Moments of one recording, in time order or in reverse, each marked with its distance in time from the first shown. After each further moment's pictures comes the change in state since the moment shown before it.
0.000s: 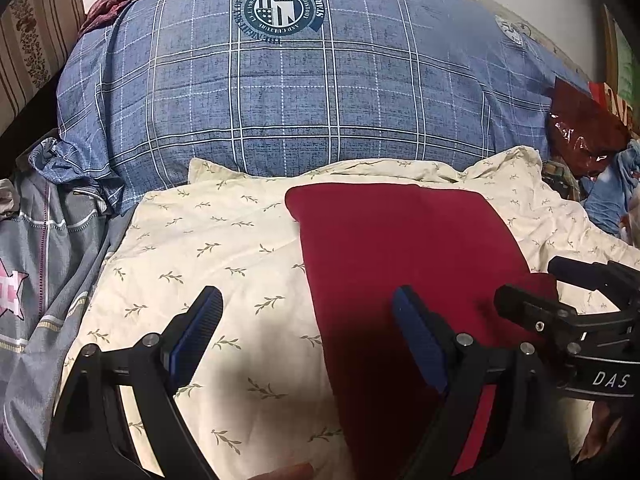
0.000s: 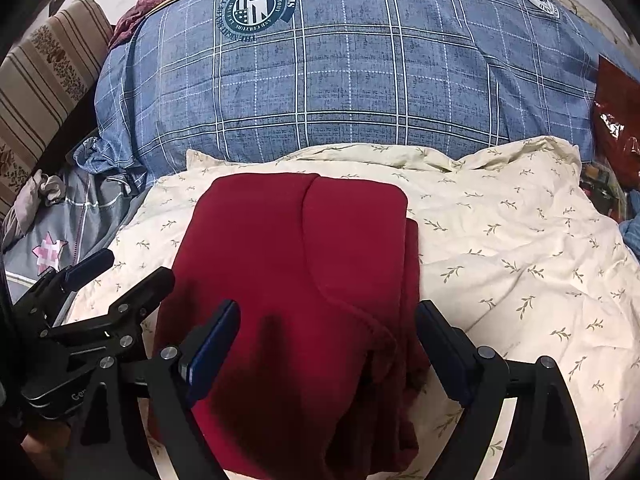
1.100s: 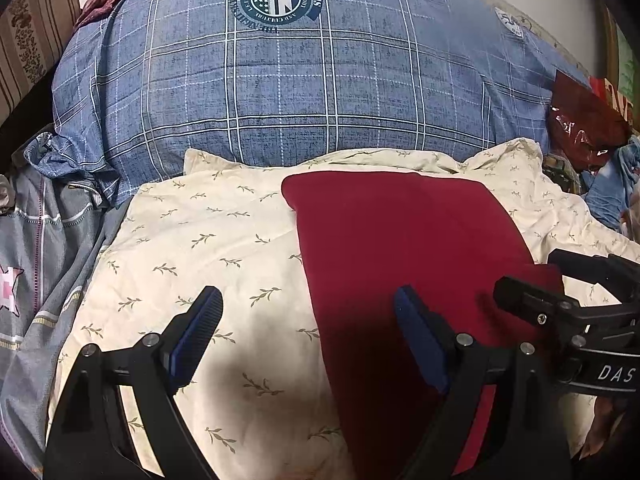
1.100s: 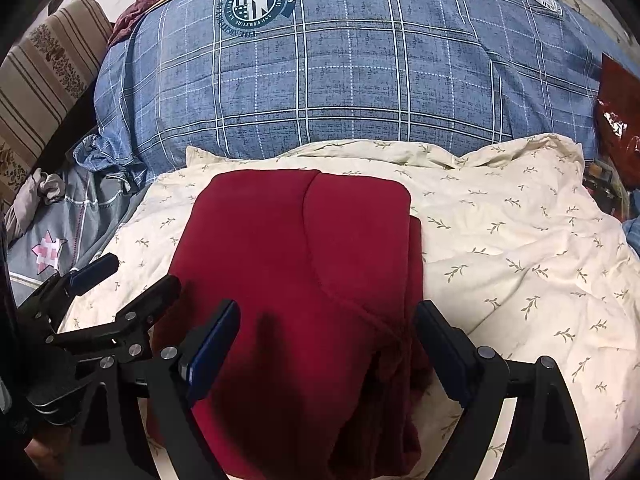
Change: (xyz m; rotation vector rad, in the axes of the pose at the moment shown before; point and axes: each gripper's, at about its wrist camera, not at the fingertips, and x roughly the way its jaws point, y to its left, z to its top) left arm 0.006 -0.001 -0.003 0.007 0.029 -0.010; right arm 0.006 -0.001 0.001 -0.005 0.011 0.010
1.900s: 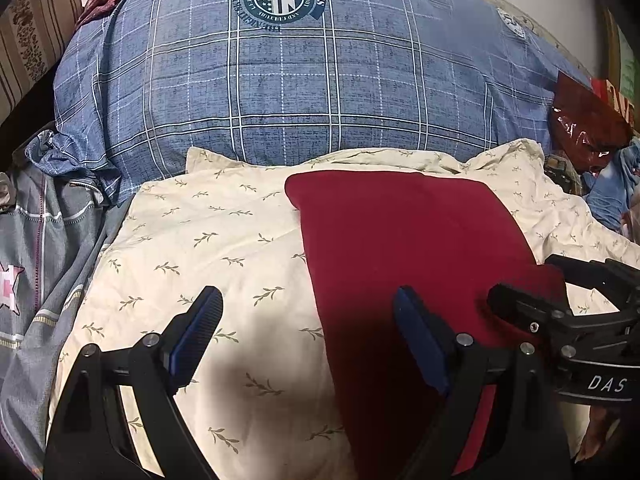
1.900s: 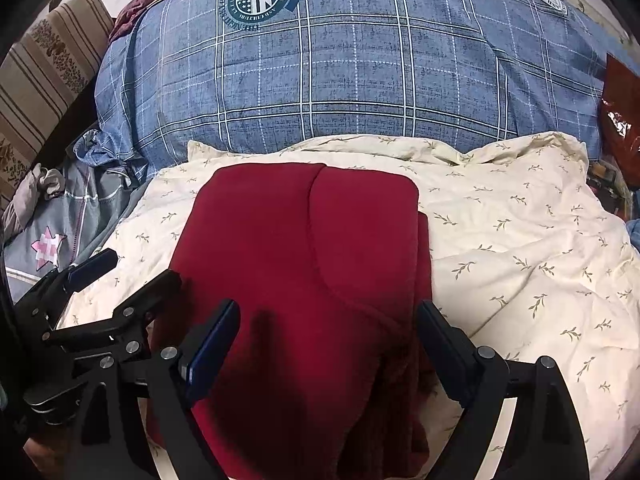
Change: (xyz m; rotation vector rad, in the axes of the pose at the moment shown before) left arm 0.000 0.003 0.000 -0.007 0.002 0.001; right arm 0.005 0.004 -0.001 -0.006 0.015 0.004
